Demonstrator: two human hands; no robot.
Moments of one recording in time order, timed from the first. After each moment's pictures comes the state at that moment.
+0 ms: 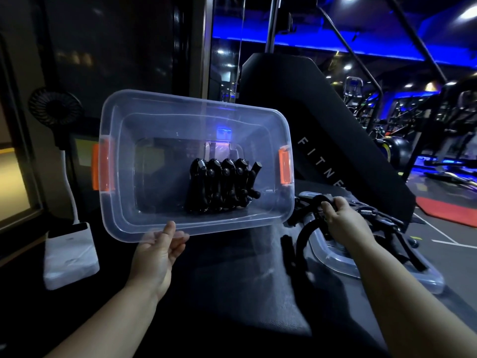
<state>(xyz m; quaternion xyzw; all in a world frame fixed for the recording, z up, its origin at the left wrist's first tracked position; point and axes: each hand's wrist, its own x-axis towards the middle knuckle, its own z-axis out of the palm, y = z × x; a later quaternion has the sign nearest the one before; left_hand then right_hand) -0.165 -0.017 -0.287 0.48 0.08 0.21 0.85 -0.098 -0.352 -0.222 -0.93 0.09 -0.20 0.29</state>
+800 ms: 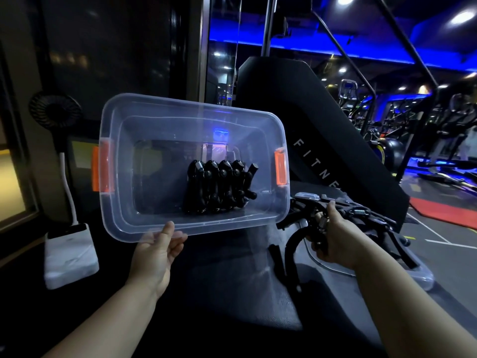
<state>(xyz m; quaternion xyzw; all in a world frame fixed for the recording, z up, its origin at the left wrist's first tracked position) -0.162 -0.014 -0.291 0.48 0.09 0.20 0.85 -0.116 -0.347 -0.227 -0.66 0.16 0.05 0.73</state>
